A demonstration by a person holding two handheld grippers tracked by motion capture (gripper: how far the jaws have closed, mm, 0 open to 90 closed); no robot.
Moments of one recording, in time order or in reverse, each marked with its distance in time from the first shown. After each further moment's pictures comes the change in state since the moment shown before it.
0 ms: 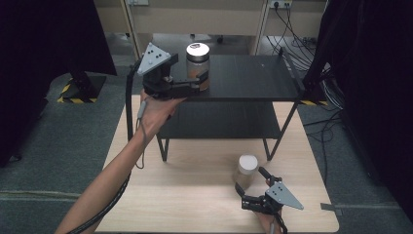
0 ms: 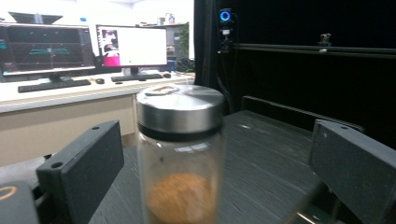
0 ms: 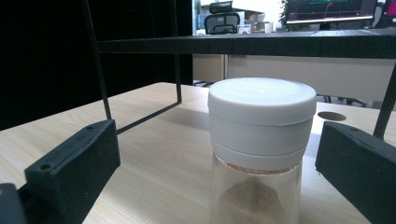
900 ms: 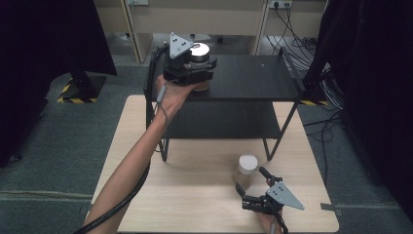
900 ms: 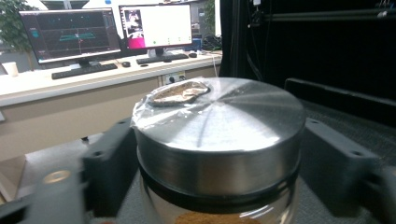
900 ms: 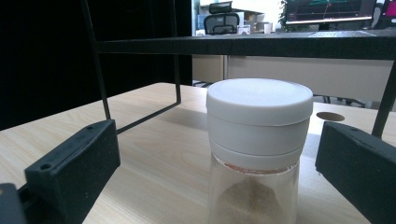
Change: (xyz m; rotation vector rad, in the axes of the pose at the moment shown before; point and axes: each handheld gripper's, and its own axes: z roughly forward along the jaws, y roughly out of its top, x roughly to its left) left arm -0.011 0.012 0.068 0.089 0.146 0.049; right arm -0.001 0.000 -0.001 -0.002 -0.002 -0.001
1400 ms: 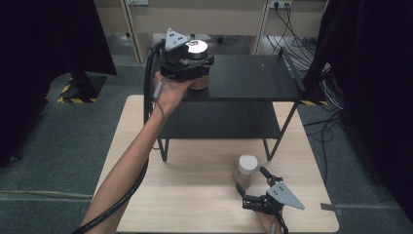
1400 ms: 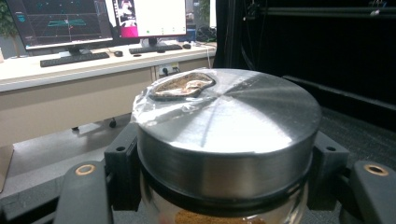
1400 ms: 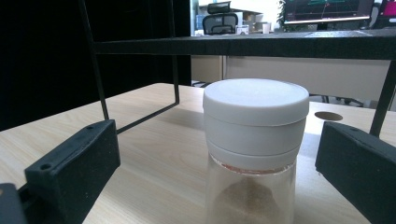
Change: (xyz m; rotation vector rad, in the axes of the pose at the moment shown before) left arm 0.009 0.016 0.004 0.073 -0.034 -0.010; right arm 0.000 0.000 0.000 0.001 -0.004 0.005
